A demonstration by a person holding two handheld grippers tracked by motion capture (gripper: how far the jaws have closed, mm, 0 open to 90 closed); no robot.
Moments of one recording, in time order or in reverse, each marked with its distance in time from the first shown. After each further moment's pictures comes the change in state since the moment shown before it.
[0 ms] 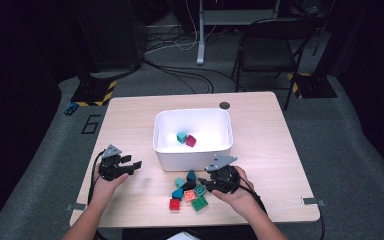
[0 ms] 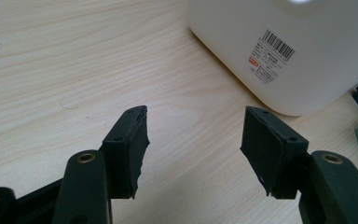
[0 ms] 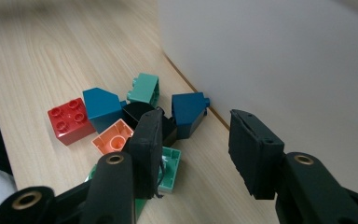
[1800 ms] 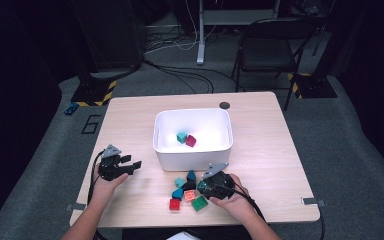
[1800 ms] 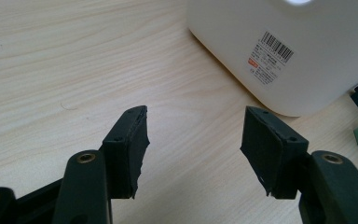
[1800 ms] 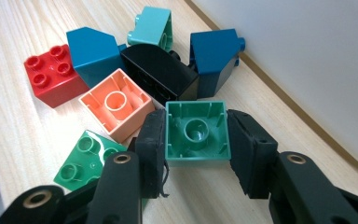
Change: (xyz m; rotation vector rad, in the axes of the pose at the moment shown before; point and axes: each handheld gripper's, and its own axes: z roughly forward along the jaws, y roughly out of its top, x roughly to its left) left arm 0.000 0.000 -0.001 -0.007 -0.003 -0.002; right arm 0.003 -0.026 0.035 0.125 0.059 0.033
